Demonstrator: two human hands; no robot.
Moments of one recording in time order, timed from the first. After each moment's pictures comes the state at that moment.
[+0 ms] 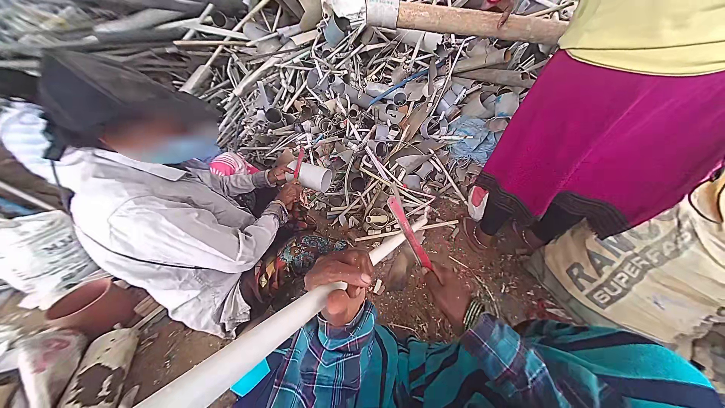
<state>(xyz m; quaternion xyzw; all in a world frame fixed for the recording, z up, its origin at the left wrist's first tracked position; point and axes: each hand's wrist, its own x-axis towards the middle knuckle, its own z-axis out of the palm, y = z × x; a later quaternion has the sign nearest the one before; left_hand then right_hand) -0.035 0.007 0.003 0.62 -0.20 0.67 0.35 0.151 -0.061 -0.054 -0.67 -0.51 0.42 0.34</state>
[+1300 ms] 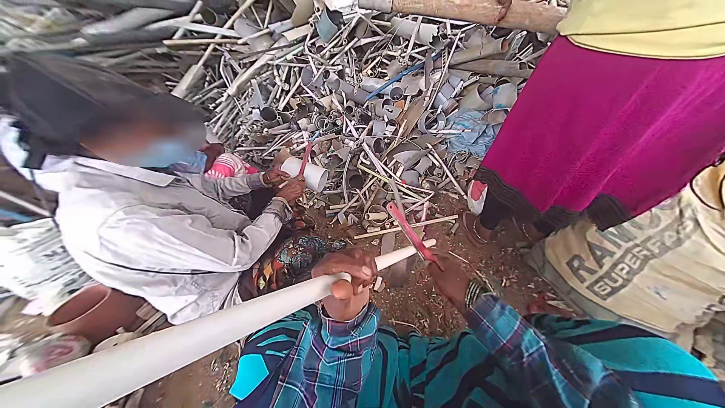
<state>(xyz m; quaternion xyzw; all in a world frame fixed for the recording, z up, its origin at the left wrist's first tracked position) -0.012 -0.007 0.007 0.56 -0.17 0.68 0.43 0.174 -0.041 -0.057 -0.70 -0.49 0.45 0.25</state>
